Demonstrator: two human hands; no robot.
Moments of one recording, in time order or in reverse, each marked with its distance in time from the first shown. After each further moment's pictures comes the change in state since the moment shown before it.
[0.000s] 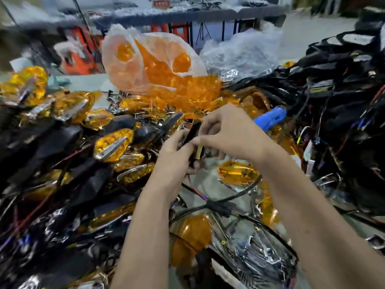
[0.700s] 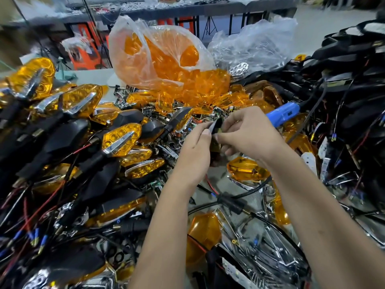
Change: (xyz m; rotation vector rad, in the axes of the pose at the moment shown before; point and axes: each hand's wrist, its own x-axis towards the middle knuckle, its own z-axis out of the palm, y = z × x) left_hand -0.002 0.001 0.018 0.269 -0.005 0.067; right_hand 0.001 0.029 0.010 0.296 0.134 0.219
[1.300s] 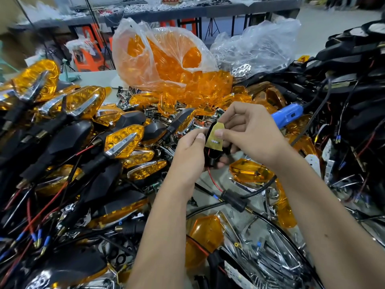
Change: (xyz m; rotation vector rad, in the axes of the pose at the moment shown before) left_hand 0.006 -0.012 -0.010 -0.176 0.003 -0.047; right_hand -0.002 0.004 -0.006 0.026 -0.052 -0.261
